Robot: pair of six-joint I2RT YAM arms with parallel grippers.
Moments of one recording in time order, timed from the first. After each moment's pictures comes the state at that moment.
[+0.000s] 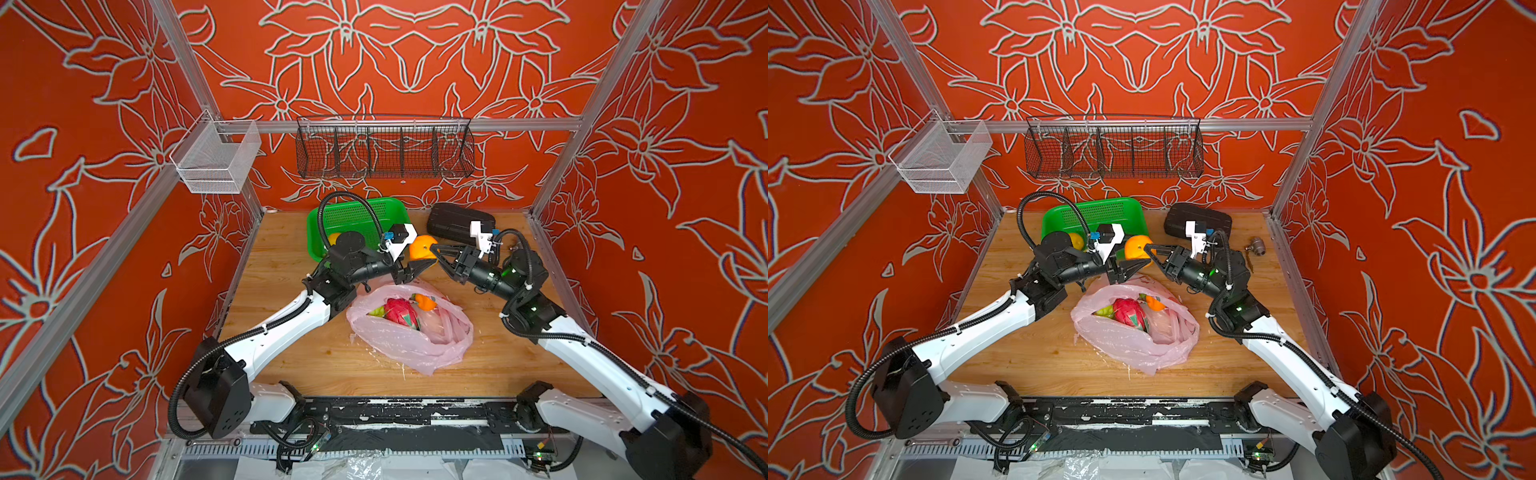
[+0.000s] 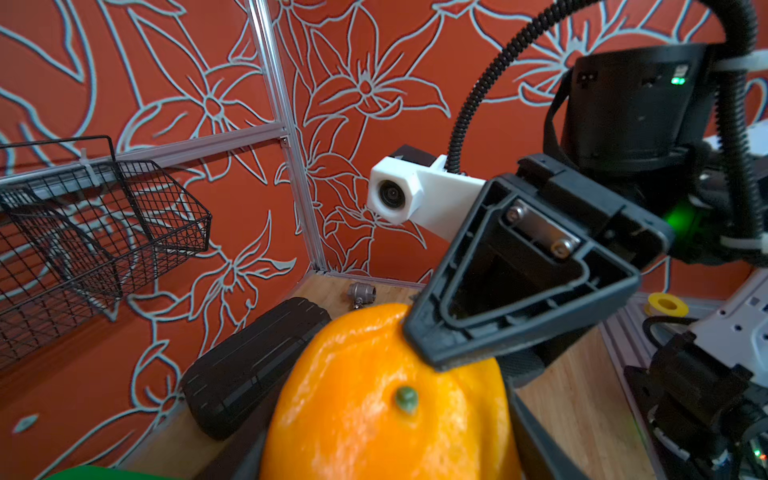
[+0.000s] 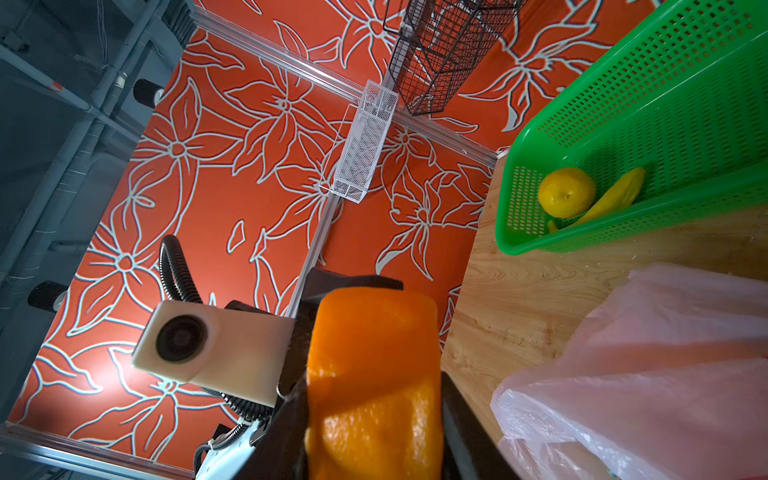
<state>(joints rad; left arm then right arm) -0.60 1.35 1.05 0.33 0.58 0.12 0.50 1.04 0.81 0.31 -0.51 1.22</state>
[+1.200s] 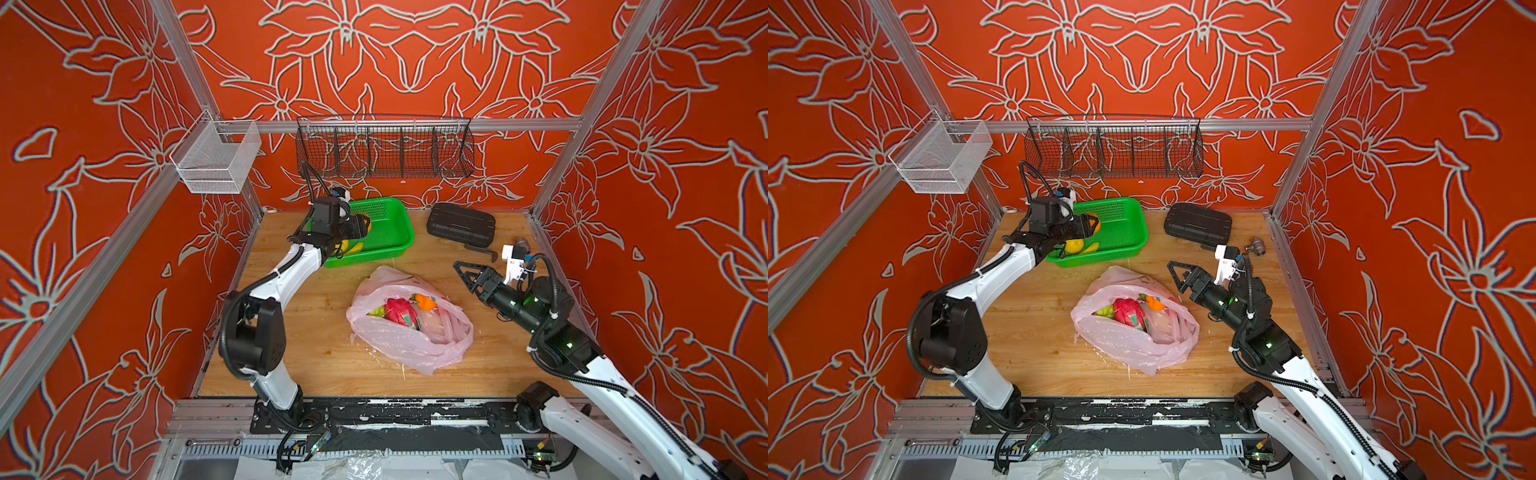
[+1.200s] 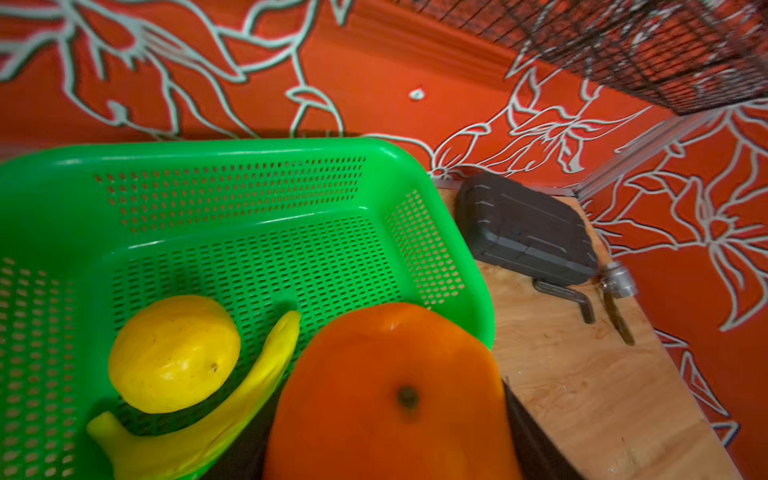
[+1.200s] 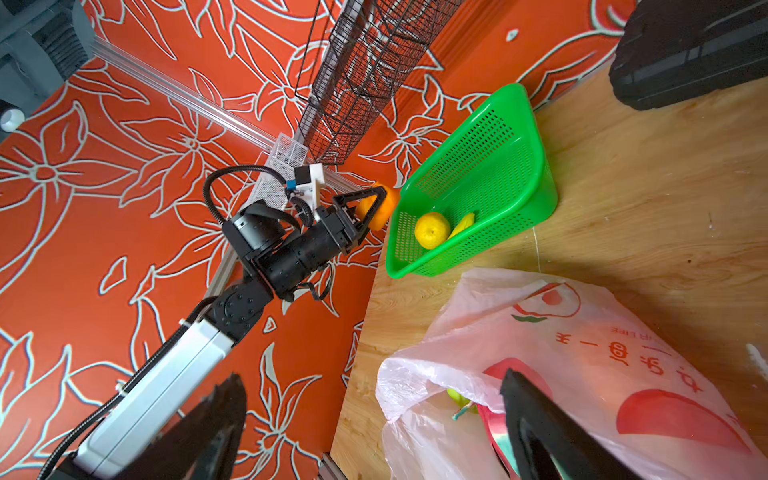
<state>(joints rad) -0.19 1.75 1.43 -0.21 0.20 -0.34 0.50 0.70 0.70 -0.11 -0.19 1.01</state>
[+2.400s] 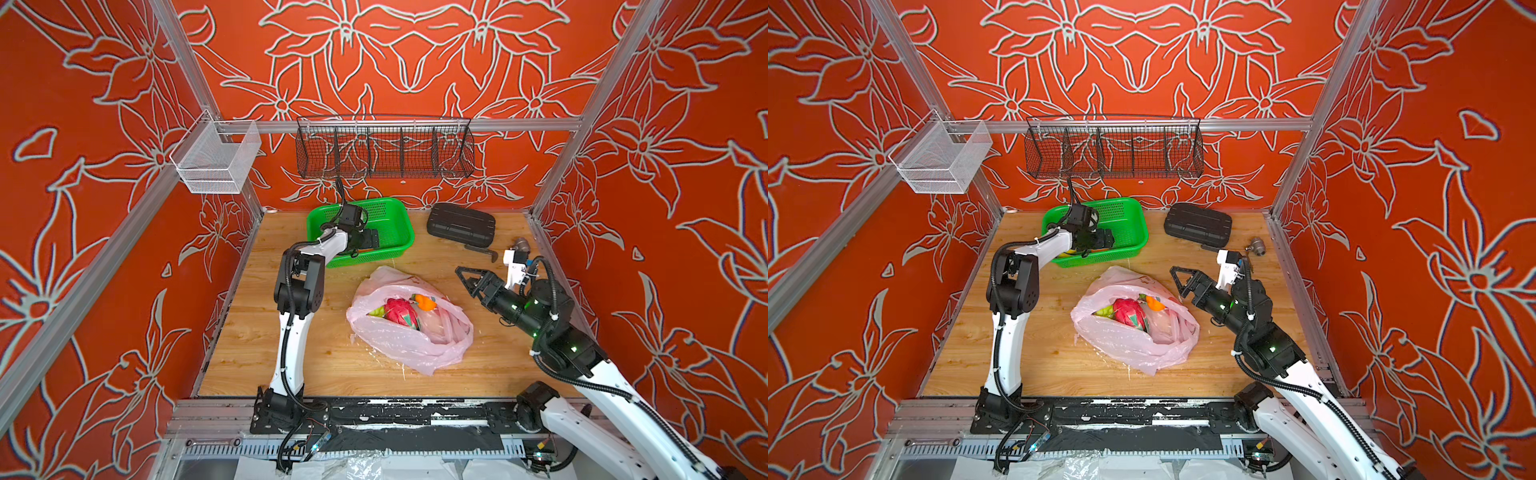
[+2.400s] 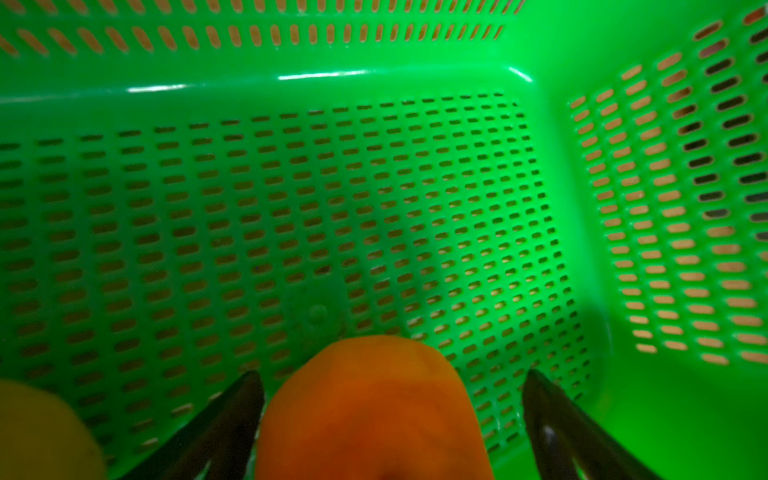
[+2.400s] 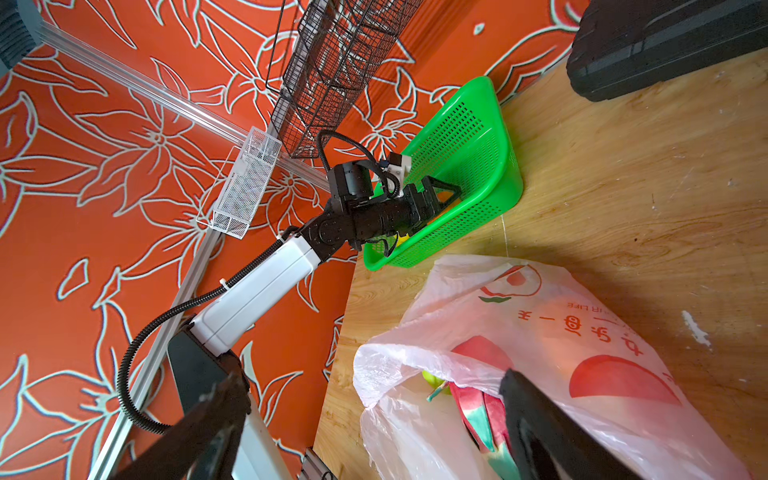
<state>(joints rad) -0.20 2.30 1.83 -0.43 0.14 -0.32 0.50 0.67 0.70 -0.19 -0.16 1.00</state>
